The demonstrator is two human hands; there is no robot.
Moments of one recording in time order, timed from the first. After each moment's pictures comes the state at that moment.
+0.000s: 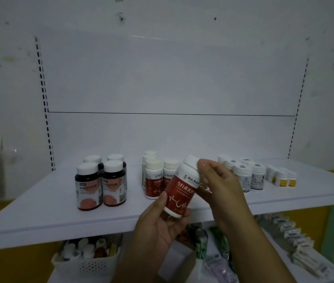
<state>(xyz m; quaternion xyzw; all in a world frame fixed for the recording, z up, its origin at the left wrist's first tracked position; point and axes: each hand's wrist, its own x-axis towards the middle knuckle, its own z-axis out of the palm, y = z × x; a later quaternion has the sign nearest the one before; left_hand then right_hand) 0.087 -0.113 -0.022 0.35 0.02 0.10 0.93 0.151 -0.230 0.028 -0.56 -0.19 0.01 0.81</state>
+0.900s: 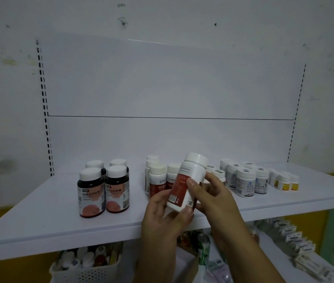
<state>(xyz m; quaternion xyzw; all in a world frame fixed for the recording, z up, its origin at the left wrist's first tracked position) 0.092 -0.118 -0.021 0.47 0.02 0.27 0.84 0.144 -0.210 0.010 -0.60 -0.22 0.01 0.77</state>
